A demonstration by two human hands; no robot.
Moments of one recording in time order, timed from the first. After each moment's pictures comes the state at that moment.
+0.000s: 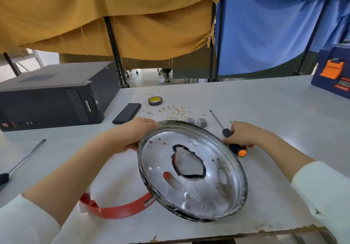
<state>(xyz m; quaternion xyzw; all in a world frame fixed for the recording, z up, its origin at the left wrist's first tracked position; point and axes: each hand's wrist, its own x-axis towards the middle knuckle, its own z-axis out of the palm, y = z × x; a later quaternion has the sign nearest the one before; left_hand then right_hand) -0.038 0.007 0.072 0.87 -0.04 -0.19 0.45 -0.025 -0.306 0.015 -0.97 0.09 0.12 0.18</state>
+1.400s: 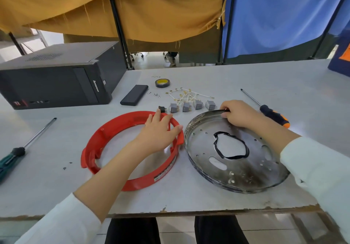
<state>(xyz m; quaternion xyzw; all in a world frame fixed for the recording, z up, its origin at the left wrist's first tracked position) -0.046 -0.011 -0.005 0.98 -0.10 -0.04 0.18 0.000 -0.283 -0.005 -0.98 -0.04 -0.04 0.17</state>
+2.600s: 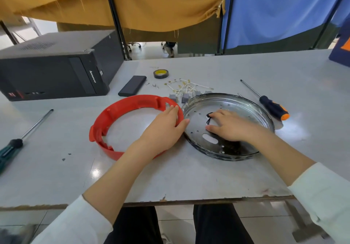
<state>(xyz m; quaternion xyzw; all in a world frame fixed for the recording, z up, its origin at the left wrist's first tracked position) -0.072 -0.027 0.003 0.96 -0.18 0.03 0.23 -0.059 -0.240 -0.015 -0.99 -0.04 0.09 0.10</state>
